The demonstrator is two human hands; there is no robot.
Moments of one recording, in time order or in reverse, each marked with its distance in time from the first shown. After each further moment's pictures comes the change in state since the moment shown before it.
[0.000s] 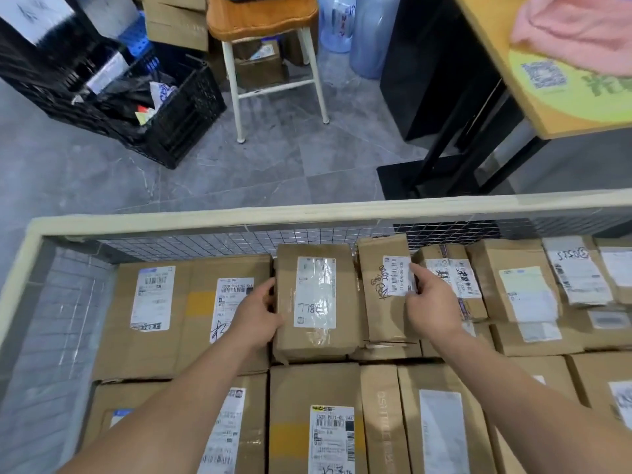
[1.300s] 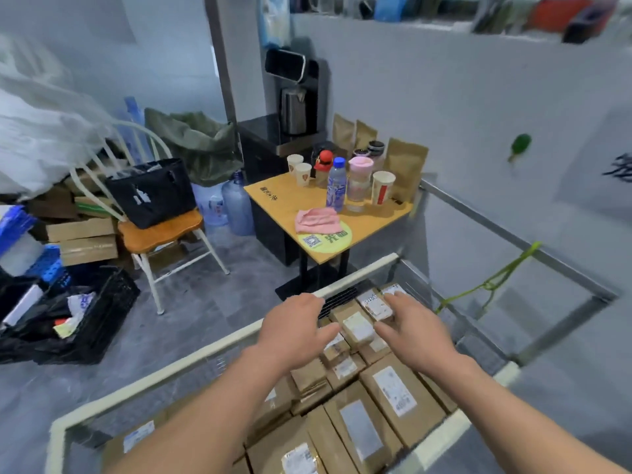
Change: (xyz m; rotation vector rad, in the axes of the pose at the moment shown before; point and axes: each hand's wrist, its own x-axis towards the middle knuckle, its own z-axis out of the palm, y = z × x) left_hand -0.384 0.248 -0.014 1.108 -0.055 1.115; right_hand -0.353 -0.109 -0.274 -0.378 0.368 -0.102
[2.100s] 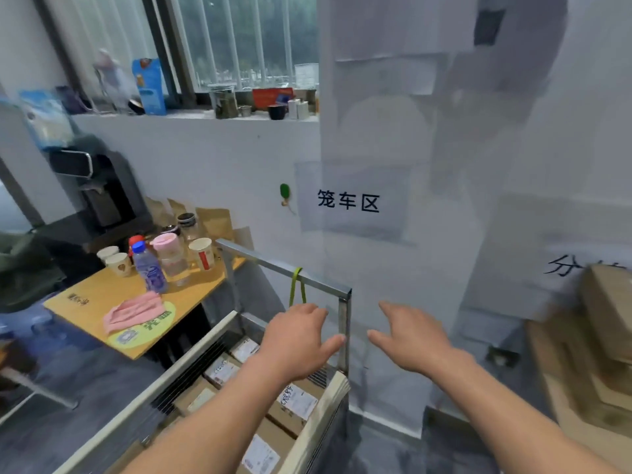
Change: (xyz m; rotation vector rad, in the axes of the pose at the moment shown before) left_hand 0.050 0.416 0.033 0.195 0.057 0.529; right_hand -0.151 0.327 -0.189 -0.088 0.184 0.373
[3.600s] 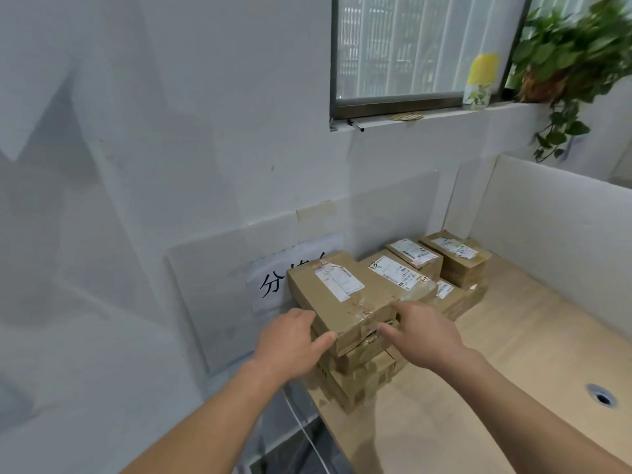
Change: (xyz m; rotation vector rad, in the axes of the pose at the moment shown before) left_hand 0.262 0.417 0.074 -0.175 -0.235 0.838; right_hand -0.102 0.382 -0.087 0.057 0.259 1.040
